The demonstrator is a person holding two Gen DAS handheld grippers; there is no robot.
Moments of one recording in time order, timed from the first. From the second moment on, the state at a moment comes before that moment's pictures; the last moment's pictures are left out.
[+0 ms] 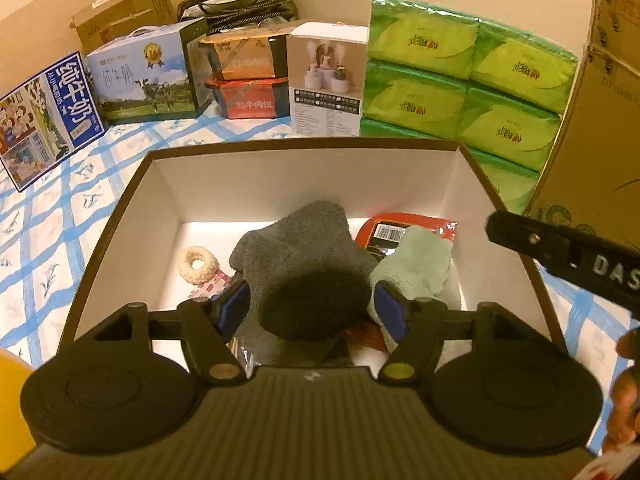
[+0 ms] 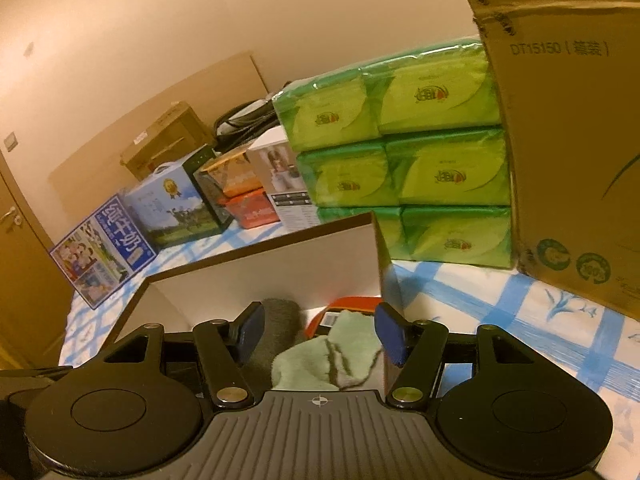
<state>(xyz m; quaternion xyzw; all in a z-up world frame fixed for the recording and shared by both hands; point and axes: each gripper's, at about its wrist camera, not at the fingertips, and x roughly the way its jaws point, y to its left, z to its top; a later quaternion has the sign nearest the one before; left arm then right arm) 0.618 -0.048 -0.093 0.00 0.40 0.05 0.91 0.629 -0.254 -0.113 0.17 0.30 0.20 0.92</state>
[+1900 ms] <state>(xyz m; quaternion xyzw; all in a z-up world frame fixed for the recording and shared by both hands) 0.320 0.010 -0.061 0.01 0.41 -0.05 0.91 0.318 -0.247 -0.074 0.12 0.28 0.20 0.93</state>
